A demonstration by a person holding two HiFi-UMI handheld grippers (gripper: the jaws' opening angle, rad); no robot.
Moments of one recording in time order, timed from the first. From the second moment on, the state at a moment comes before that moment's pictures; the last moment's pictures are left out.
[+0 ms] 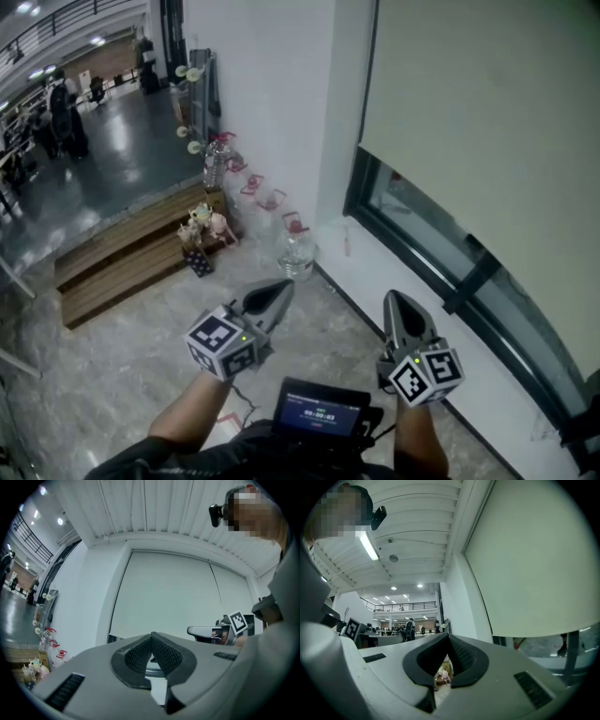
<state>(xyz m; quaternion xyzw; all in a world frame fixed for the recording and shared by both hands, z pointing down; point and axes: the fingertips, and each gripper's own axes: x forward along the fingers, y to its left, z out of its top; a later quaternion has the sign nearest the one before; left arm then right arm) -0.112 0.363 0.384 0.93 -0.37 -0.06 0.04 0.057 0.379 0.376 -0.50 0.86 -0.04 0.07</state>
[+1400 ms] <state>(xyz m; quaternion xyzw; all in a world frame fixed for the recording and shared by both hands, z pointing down) -0.067 0.163 0.376 0.93 -0.36 -0.06 0.04 0.079 0.168 0.360 -0.46 0.88 -0.02 0.07</state>
